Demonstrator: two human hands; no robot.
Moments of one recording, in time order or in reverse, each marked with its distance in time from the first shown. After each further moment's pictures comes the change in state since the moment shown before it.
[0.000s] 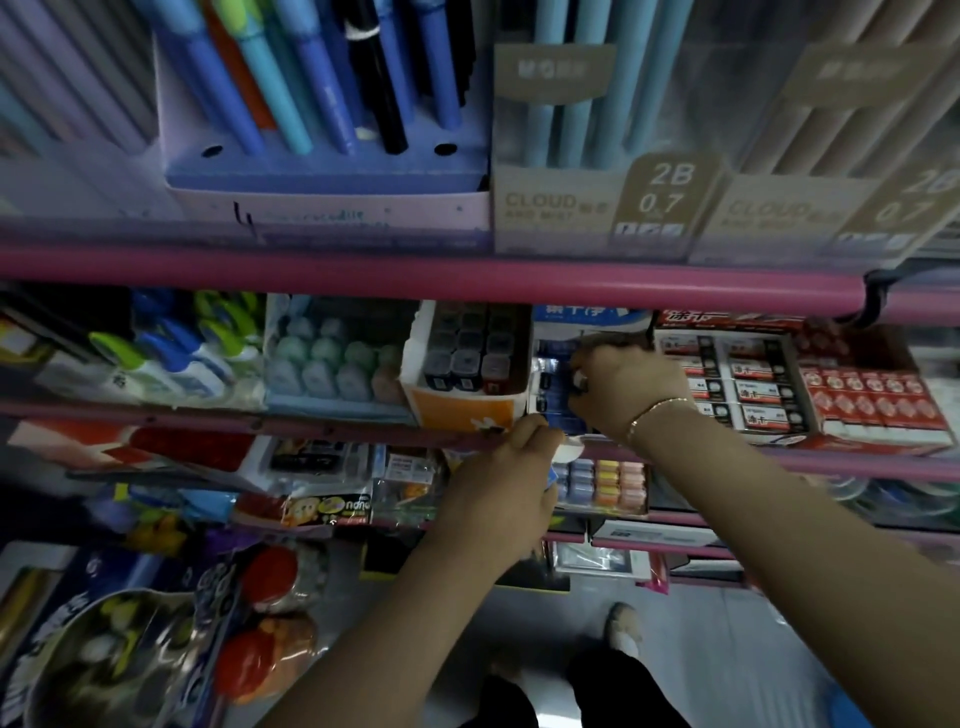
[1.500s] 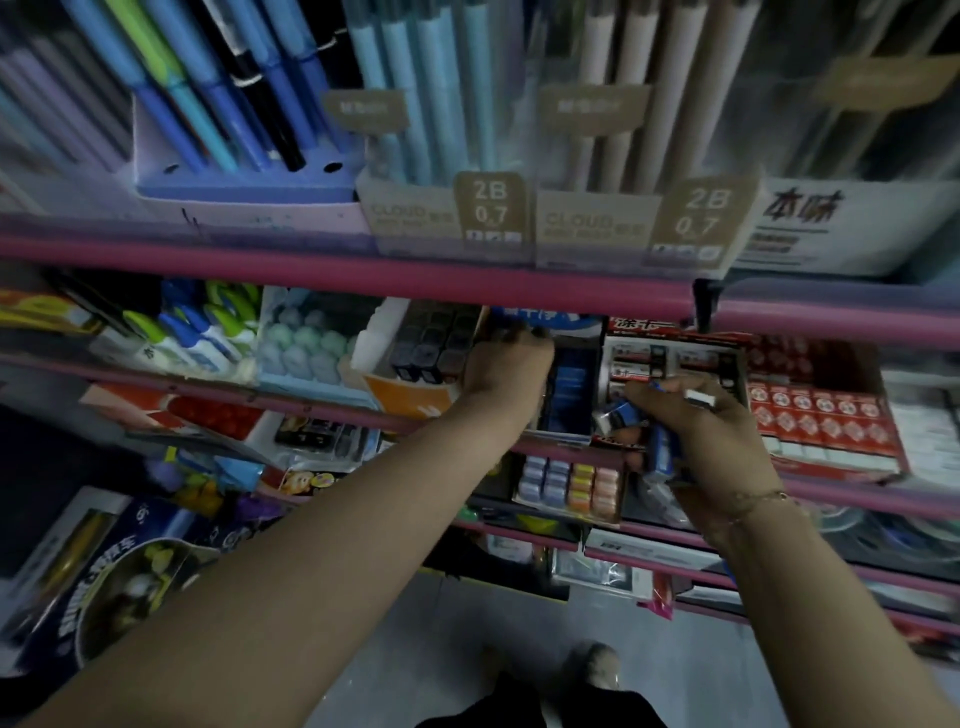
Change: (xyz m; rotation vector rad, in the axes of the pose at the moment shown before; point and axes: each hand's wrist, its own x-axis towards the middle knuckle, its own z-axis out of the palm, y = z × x) left_hand 0.108 0.059 -0.015 0.644 0.033 -0.219; right_hand -0.077 0.087 -0.016 1.893 -0.006 0.410
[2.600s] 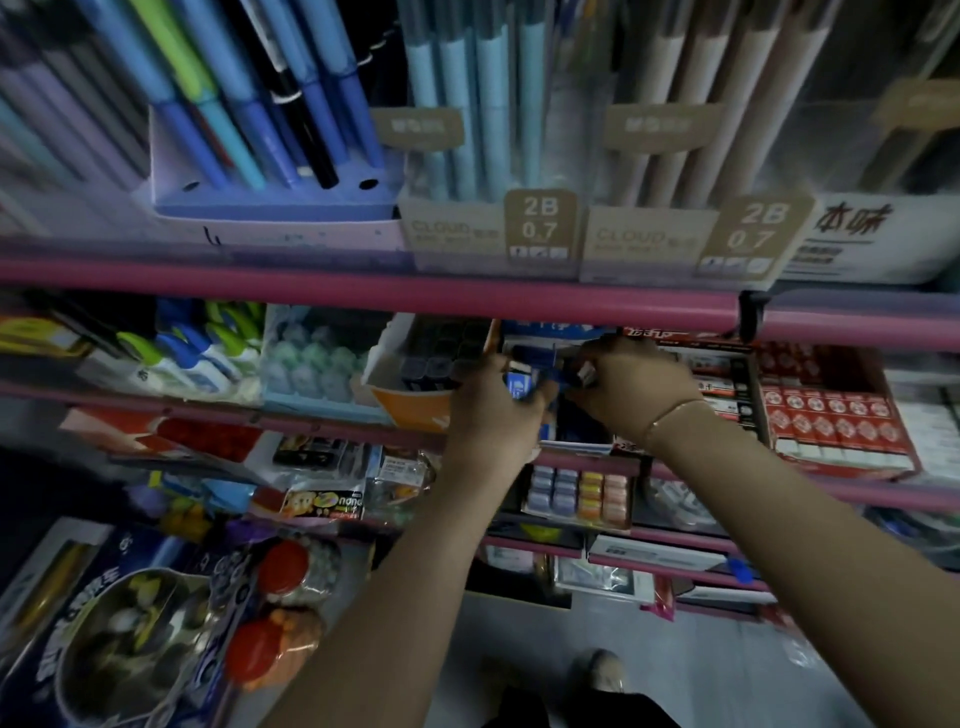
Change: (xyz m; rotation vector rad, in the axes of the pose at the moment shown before) left_hand -0.054 -0.024 -0.001 -1.293 0.055 -0.397; right_hand 0.047 -0.005 0.057 -1.674 -0.085 -0.614
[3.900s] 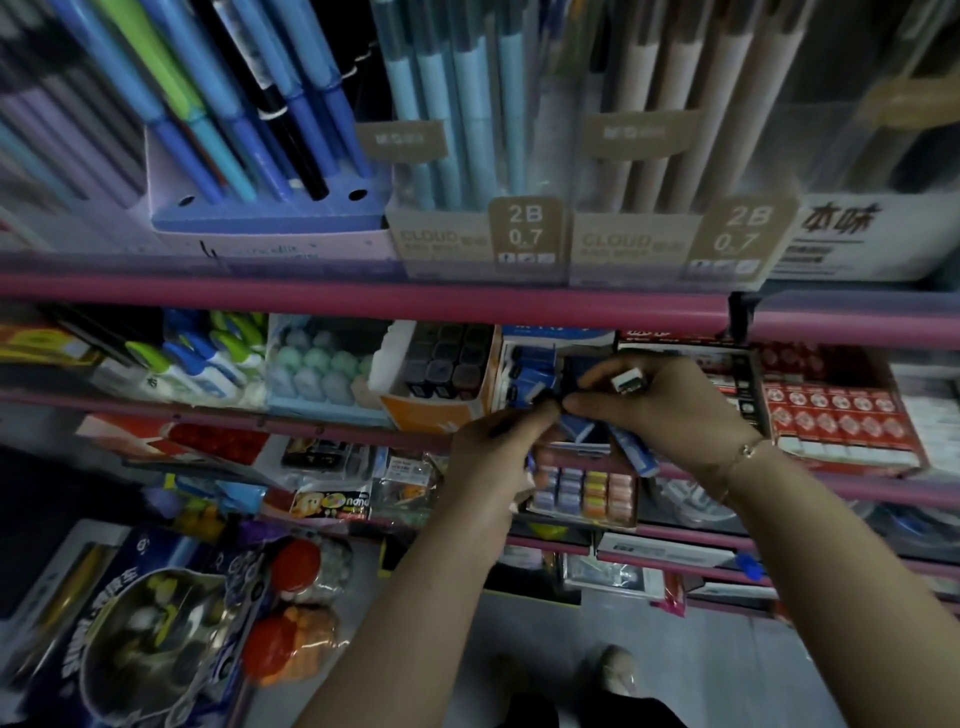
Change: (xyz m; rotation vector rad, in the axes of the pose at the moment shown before) left_hand -0.036 -0.005 -0.003 -0.566 -0.131 -0.336; right_hand -0.035 0.003 -0.026 0.989 -0.093 0.199
